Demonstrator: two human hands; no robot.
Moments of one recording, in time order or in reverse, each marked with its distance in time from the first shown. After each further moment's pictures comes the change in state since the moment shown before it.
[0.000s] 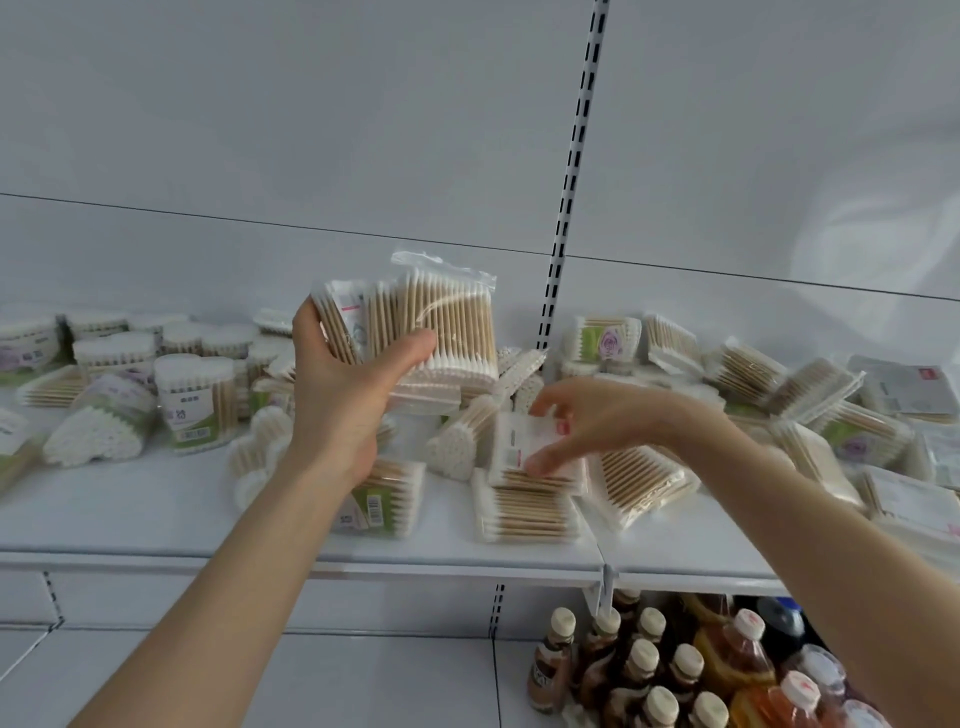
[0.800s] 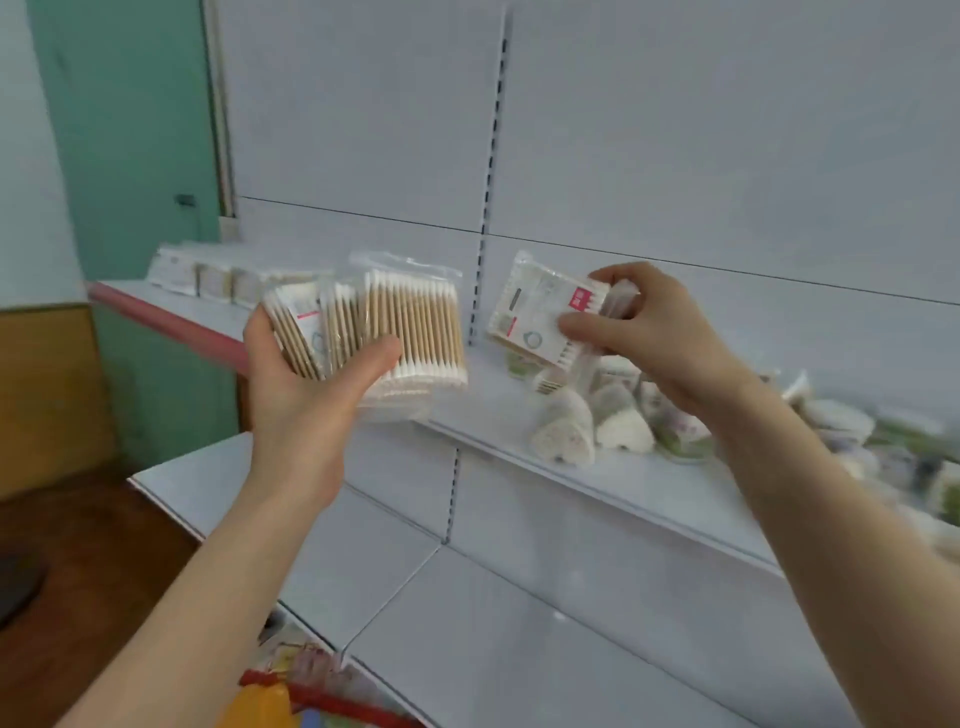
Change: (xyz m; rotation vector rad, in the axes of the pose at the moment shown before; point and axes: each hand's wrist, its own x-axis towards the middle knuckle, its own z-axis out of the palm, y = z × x) left_hand -0.057 0.167 -0.345 0.233 0.525 0.295; right_hand 0.070 -0.361 0.082 0.850 0.345 -0.646
